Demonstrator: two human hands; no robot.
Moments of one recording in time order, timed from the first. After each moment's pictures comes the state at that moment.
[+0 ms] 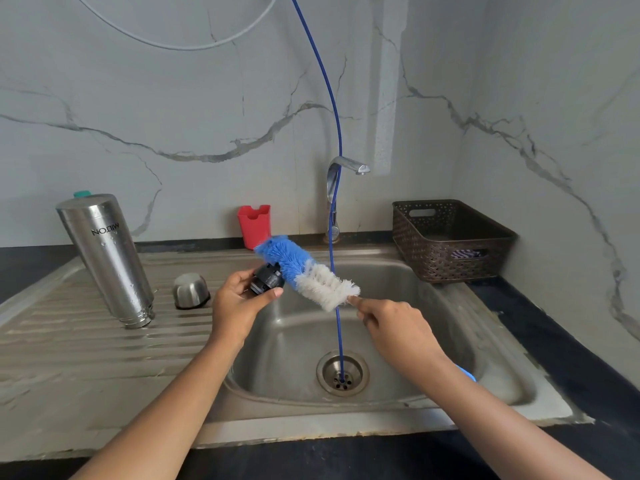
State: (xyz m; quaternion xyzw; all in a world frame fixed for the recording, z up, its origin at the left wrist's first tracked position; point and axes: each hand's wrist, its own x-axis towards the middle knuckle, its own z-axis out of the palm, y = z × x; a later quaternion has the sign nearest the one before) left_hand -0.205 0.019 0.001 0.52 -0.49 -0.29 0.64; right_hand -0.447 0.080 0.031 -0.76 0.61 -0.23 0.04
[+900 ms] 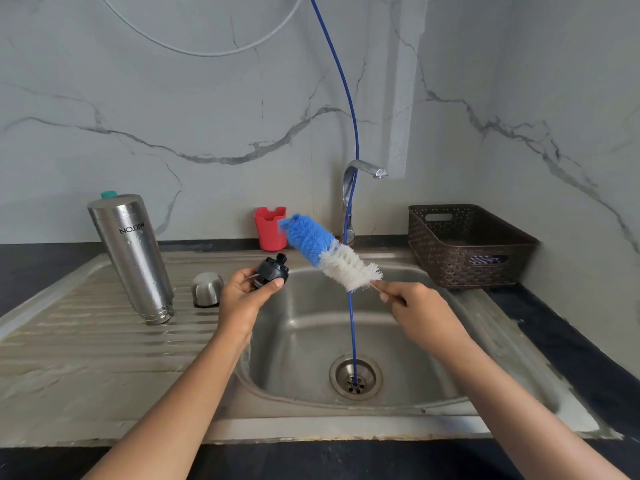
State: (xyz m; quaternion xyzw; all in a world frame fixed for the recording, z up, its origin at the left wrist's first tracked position) left_hand -0.185 0.015 0.005 0.47 -0.43 -0.38 0.67; right_hand -0.458 0.062 0.048 -0.73 0.59 -0.32 0.13
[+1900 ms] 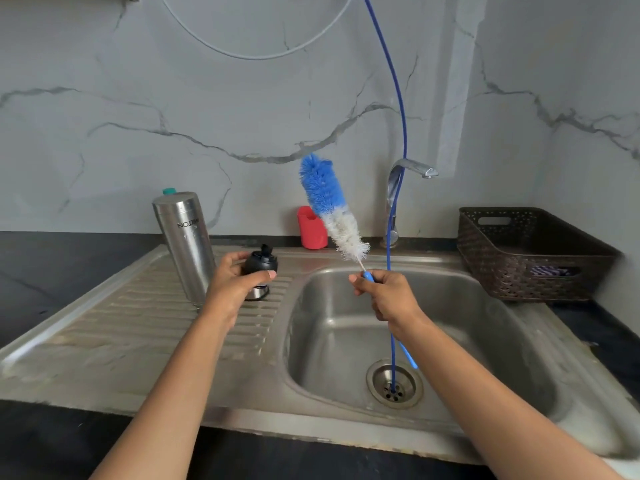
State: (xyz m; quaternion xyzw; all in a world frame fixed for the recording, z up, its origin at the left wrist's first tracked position) left_hand -0.118 0.038 0.043 0.55 -0.42 -0.31 0.65; right_hand -0.364 0.006 0.037 -0.55 0.44 -0.48 0.53
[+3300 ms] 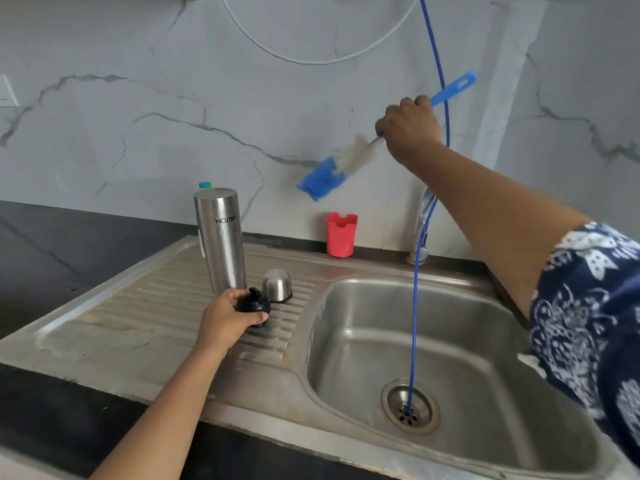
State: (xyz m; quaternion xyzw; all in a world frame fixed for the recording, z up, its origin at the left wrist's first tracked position) left_hand -0.059 0.060 -0.014 0.73 -0.40 -0.19 0.52; right_hand -0.308 -0.115 0.265 -0.75 0.48 -0.14 -0.43
